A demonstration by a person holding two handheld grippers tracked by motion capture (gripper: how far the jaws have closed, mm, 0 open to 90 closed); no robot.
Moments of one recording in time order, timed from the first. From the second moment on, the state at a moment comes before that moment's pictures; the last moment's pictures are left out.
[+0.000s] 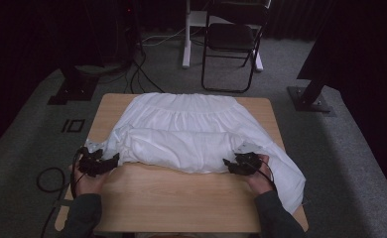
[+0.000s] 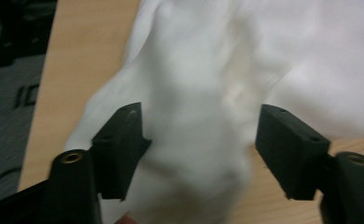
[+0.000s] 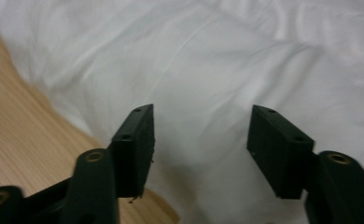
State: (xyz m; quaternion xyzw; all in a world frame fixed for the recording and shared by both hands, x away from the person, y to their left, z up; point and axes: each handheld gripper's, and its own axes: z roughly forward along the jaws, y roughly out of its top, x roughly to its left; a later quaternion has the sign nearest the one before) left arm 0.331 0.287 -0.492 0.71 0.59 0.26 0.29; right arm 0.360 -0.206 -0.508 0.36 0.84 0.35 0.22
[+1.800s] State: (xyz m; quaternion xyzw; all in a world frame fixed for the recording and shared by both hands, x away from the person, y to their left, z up) left arm 0.277 0.322 -0.450 0.66 0.60 0.30 0.34; right arm 0.290 -0.289 -0.478 0.45 0.78 0.33 0.28
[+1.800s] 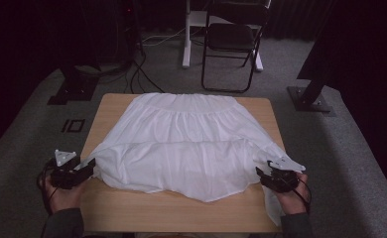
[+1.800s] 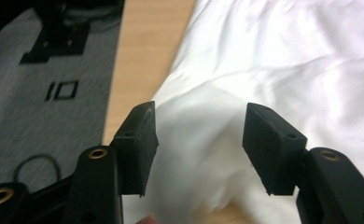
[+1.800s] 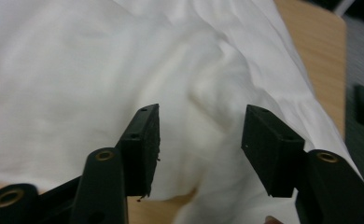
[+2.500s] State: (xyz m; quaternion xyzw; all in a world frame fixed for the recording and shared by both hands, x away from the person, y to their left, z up) left arm 0.307 0.190 -0.519 0.80 0.49 0.18 0.30; right arm 0.301 -0.319 -0.491 0.51 0.76 0.31 0.28
